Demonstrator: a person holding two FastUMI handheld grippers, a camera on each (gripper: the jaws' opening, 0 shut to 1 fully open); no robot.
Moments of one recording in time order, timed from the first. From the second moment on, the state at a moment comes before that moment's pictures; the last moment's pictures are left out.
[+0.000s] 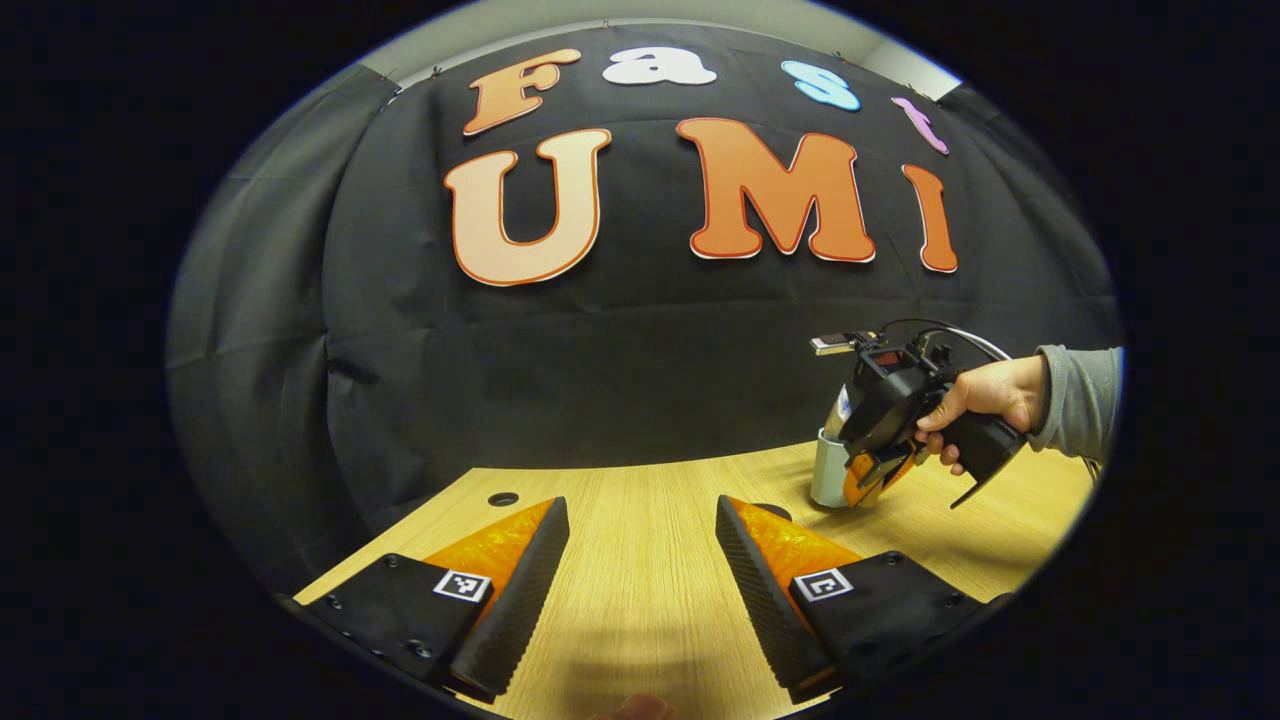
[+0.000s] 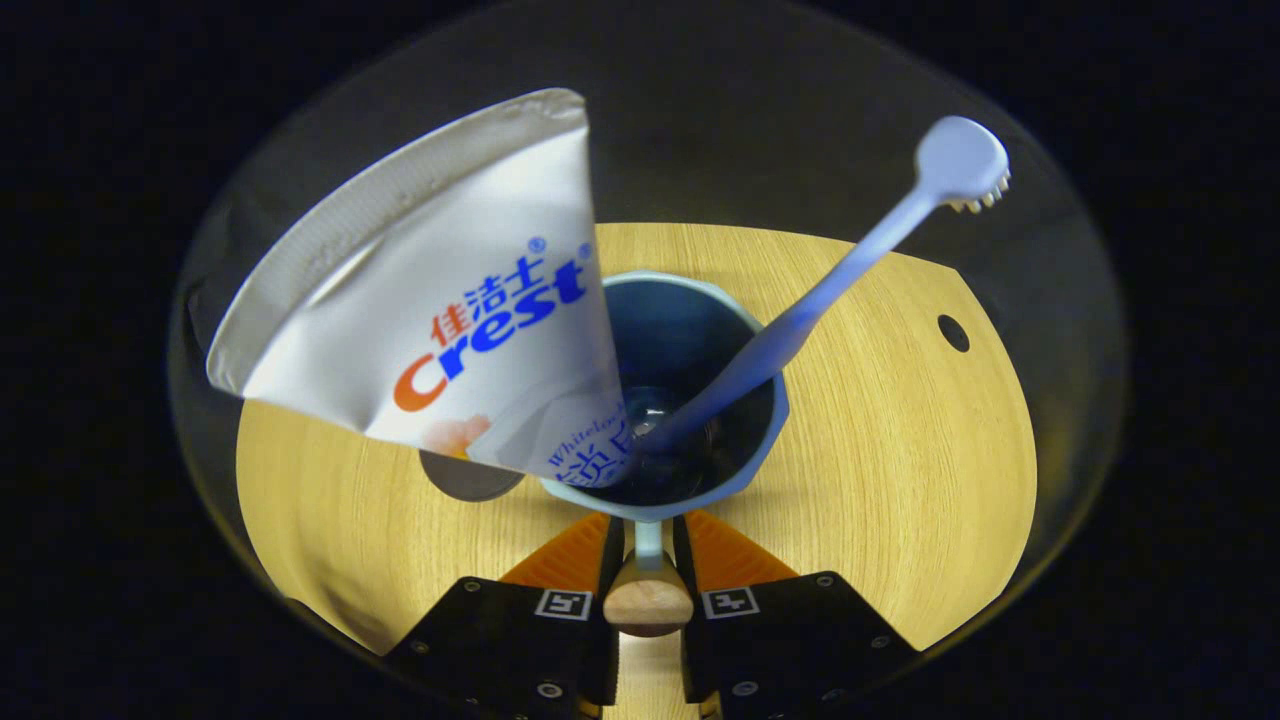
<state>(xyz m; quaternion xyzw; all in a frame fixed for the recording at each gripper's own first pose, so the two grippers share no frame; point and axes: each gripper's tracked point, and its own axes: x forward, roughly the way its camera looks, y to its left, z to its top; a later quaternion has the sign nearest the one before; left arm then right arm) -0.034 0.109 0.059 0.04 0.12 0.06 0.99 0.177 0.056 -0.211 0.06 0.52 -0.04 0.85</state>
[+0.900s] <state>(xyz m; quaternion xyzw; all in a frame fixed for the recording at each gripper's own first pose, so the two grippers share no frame) -0.041 0.119 0.038 0.02 0.14 0.07 0.99 0.181 0.091 -0.170 0.00 0.51 0.05 0.86</state>
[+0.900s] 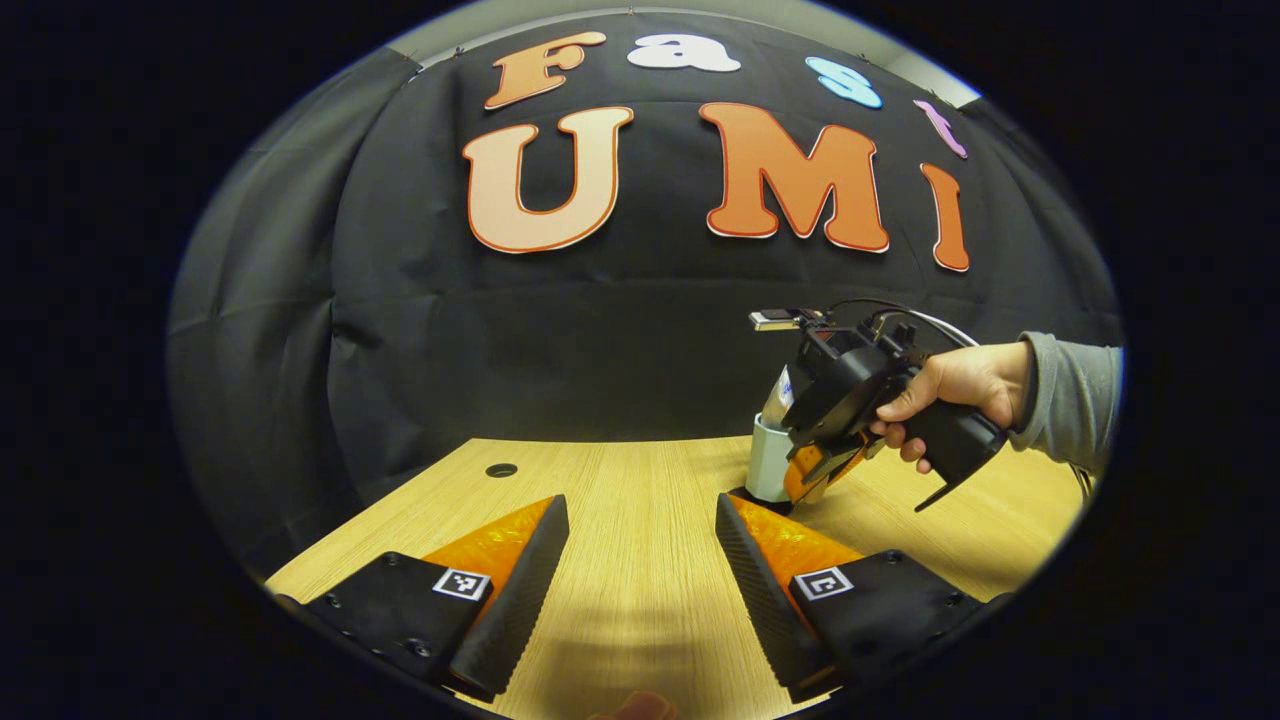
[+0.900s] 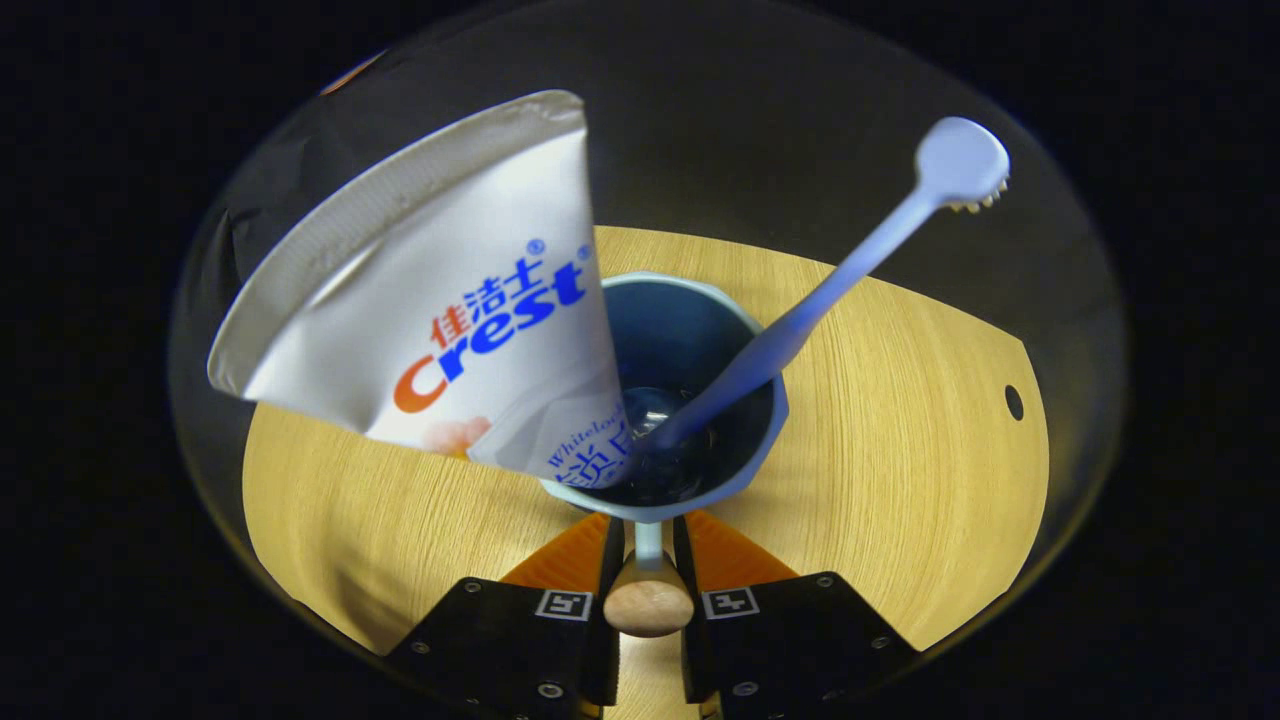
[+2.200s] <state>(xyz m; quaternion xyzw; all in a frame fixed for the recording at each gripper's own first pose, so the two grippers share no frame) -0.016 0.056 0.064 0.01 0.10 0.04 0.99 0.127 0.043 -0.090 0.06 0.36 0.11 0.93</state>
